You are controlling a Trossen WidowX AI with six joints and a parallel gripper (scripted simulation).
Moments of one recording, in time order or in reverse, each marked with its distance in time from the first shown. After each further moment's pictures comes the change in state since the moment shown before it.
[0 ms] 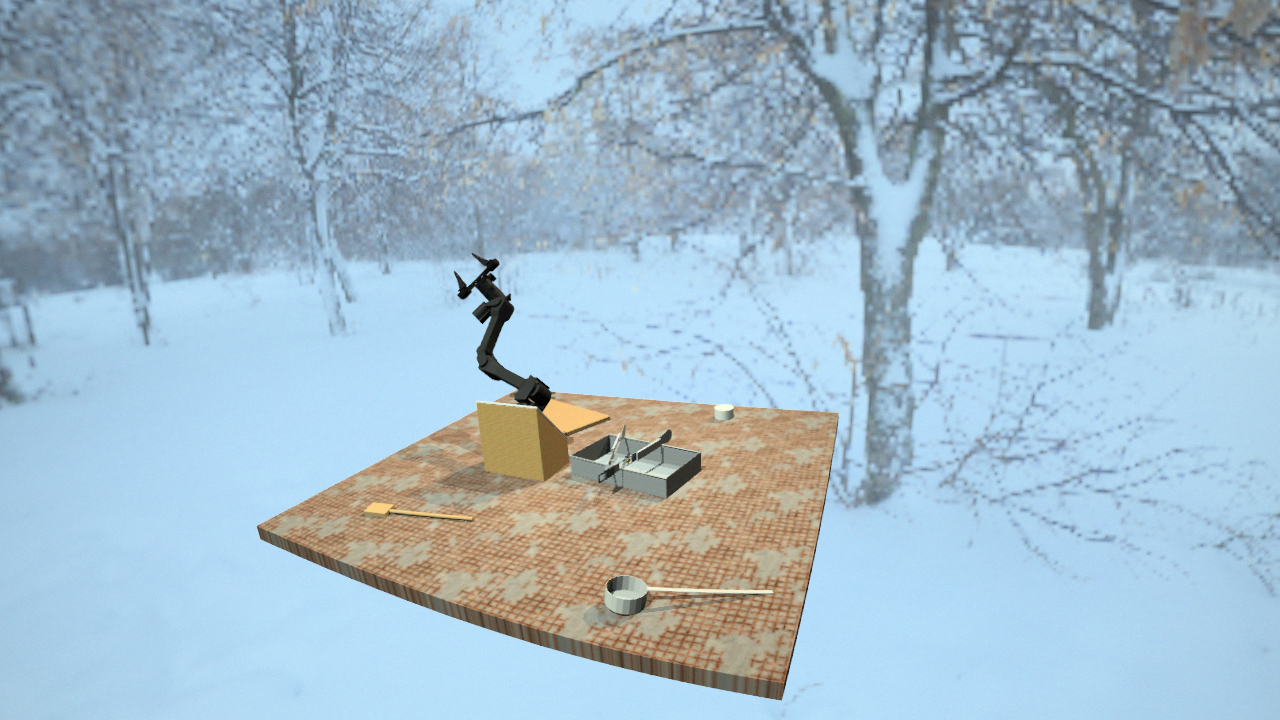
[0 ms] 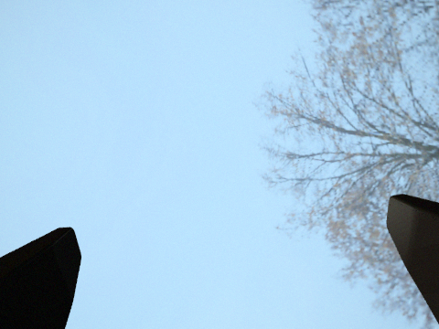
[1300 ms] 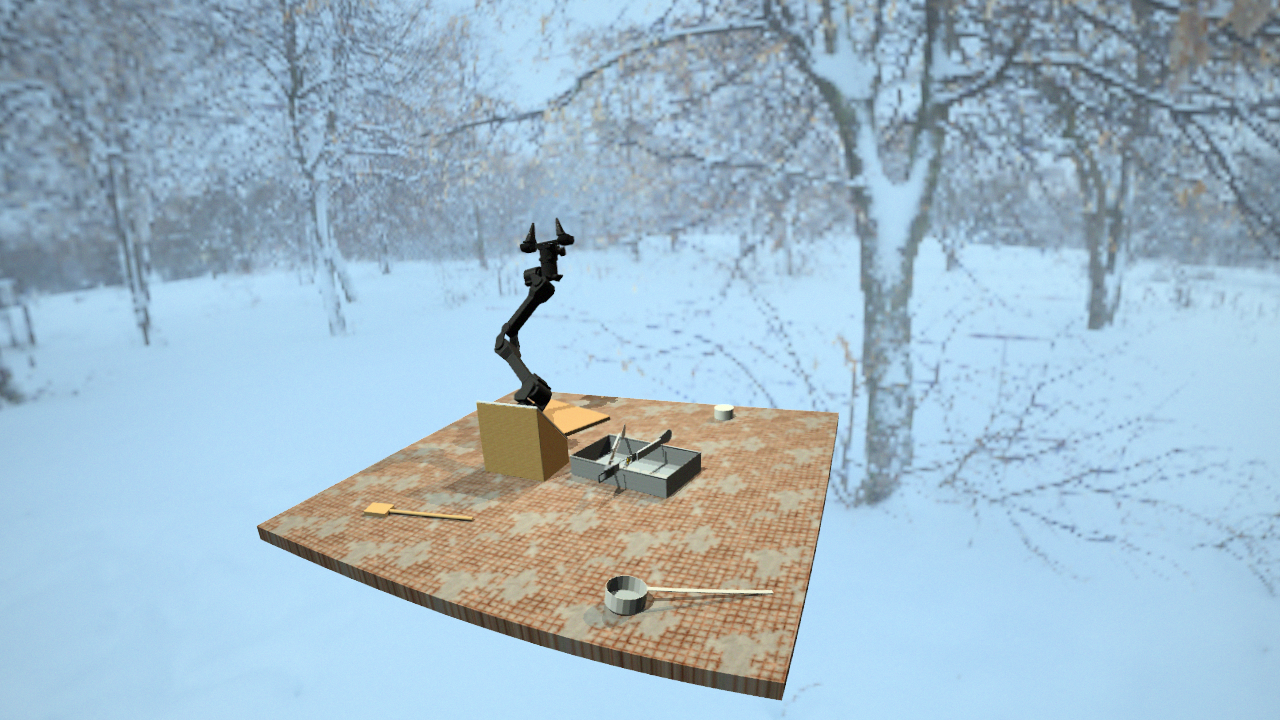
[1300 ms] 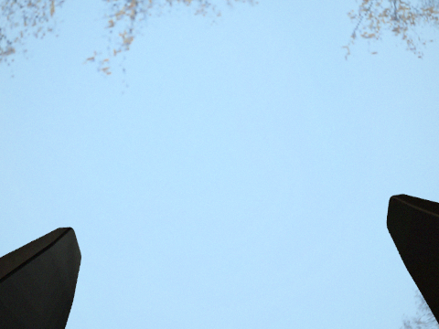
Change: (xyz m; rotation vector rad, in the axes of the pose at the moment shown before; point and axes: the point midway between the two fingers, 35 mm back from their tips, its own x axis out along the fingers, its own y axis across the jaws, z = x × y) arm -0.093 0.295 -0.037 -0.275 -0.292 0.593
